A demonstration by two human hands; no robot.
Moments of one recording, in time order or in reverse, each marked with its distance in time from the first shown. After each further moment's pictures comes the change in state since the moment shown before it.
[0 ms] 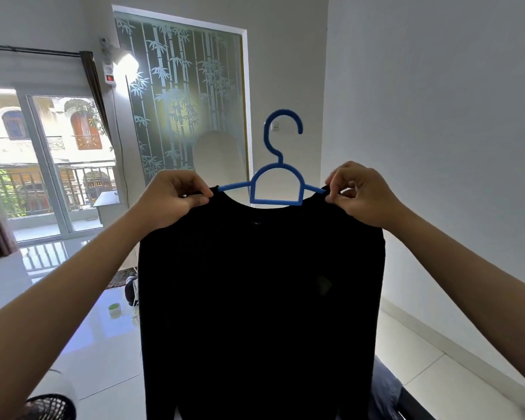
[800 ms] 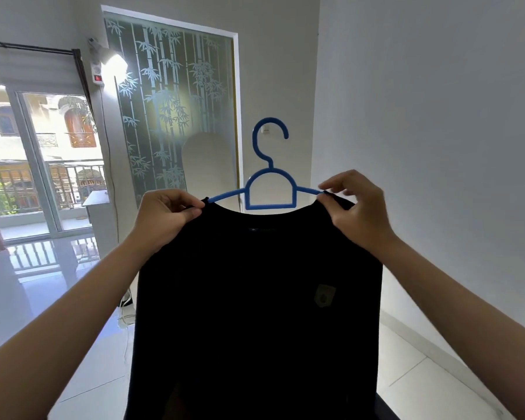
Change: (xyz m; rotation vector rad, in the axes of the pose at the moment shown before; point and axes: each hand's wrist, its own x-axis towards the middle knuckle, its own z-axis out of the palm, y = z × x) left_hand -0.008 0.017 0.059 -0.169 0.234 -0.174; right_hand -0.035 0.005 -0.025 -0.147 0.371 -0.120
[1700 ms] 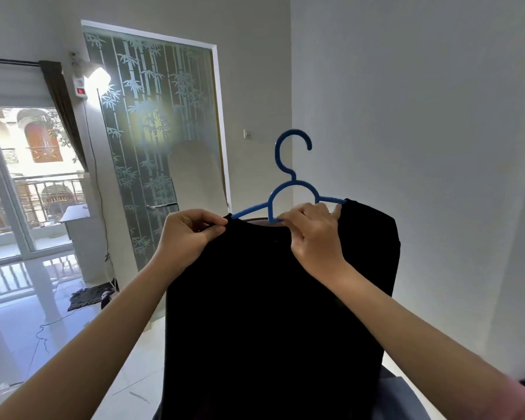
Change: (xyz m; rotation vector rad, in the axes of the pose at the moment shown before) left_hand -0.067 0.025 -0.028 -0.117 -0.136 -0.047; right_hand -0.070 -0.094 0.055 -0.379 0.097 -0.096
